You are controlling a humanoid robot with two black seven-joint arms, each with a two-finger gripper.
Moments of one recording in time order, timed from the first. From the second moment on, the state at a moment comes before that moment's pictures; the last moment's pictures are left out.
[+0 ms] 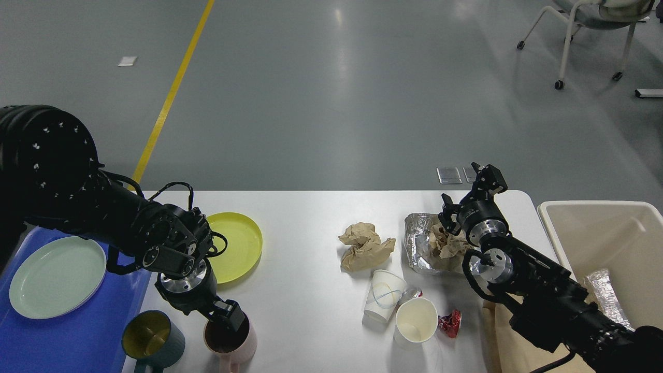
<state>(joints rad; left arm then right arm) -1.67 0.04 1.30 -1.34 0.31 -0.37 -0.06 0.60 -0.14 0.71 0.65 -0.04 -0.06 0.36</state>
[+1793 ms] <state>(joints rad) -2.28 0.12 1.32 -1.55 0.10 -0.79 0.00 0.60 -0.14 0.71 0.65 -0.04 -0.06 0.36</state>
